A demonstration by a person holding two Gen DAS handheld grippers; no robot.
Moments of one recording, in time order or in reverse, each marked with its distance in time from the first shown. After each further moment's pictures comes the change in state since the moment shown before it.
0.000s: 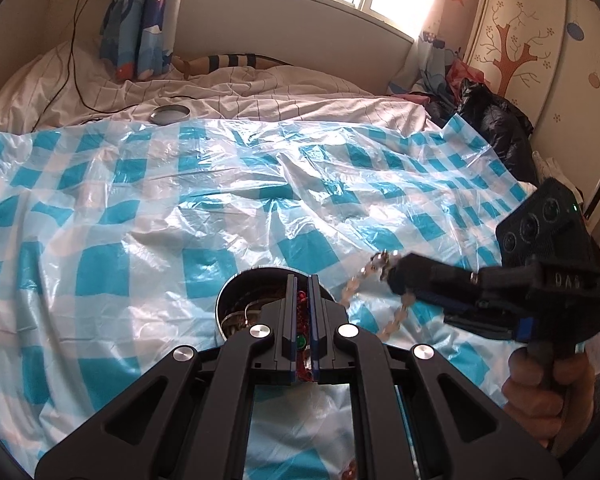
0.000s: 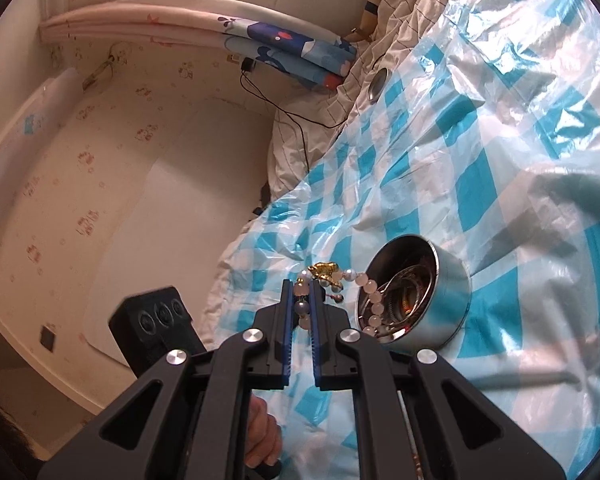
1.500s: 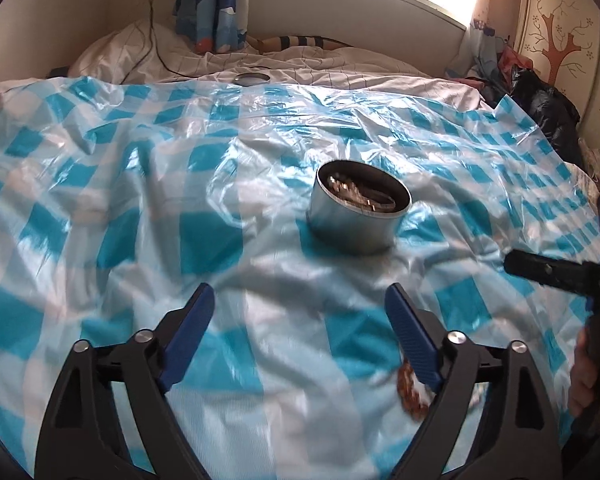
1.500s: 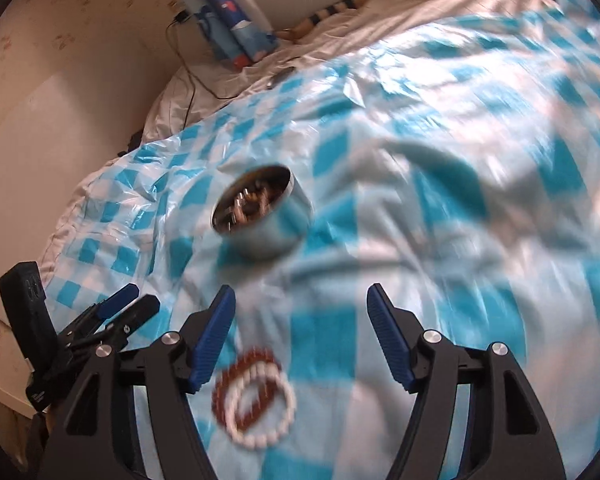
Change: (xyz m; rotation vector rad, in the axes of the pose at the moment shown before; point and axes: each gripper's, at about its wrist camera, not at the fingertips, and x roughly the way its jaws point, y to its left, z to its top) left arm -0.075 0.019 -0.108 -0.059 0.036 0.246; right arm -0.059 0.023 -0.099 -0.245 -0.011 -0.641
